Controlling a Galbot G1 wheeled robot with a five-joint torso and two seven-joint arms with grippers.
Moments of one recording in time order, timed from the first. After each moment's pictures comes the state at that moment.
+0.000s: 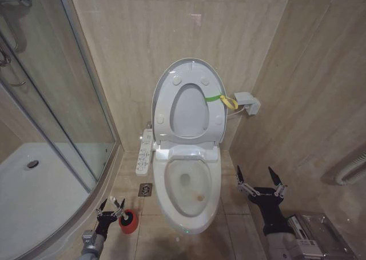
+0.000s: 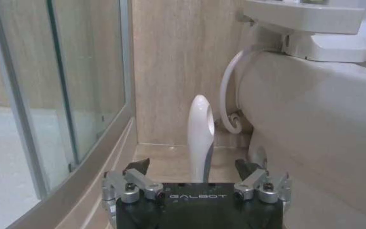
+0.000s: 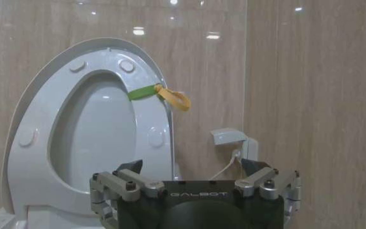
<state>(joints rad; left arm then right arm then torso) 1.23 -1.24 -0.48 -1.18 -0.37 -0.36 0.16 -1.81 1.46 0.58 2.41 0.09 0.08 0.14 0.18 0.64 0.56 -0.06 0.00</state>
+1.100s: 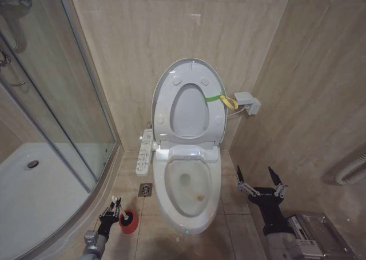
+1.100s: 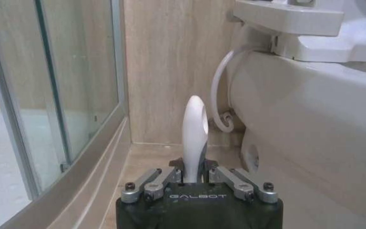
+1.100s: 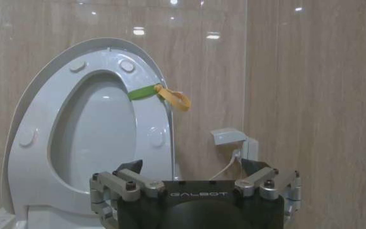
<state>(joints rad) 1.26 -1.25 -0.49 -1.21 -0.36 -0.35 0.16 -1.81 1.46 0.58 2.41 0.09 0.08 0.14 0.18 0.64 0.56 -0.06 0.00</state>
